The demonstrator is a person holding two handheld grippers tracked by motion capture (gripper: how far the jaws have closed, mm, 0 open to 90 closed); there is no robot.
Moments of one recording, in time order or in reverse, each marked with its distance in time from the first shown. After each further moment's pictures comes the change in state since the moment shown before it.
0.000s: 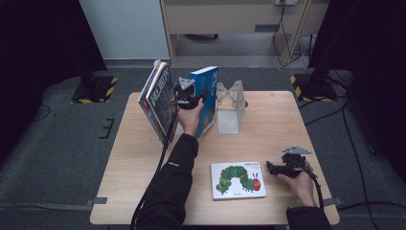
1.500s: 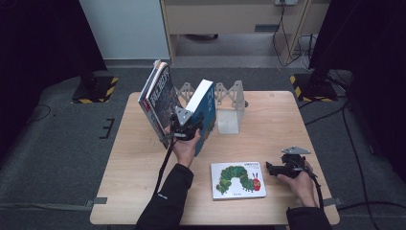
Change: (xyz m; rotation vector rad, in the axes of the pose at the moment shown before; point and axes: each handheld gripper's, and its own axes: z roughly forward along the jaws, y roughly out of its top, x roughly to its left) left arm -0.027 -0.063 -0.071 -0.025 0.088 0.111; right arm 0.001 0.000 0.000 0.006 0.009 -0.005
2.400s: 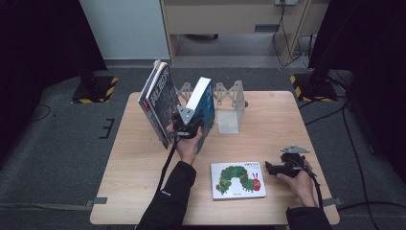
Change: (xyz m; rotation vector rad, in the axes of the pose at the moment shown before) left arm -0.003 0.000 0.007 -0.023 0.063 0.037; right arm 0.000 0.002 0.003 0.004 0.005 -0.008
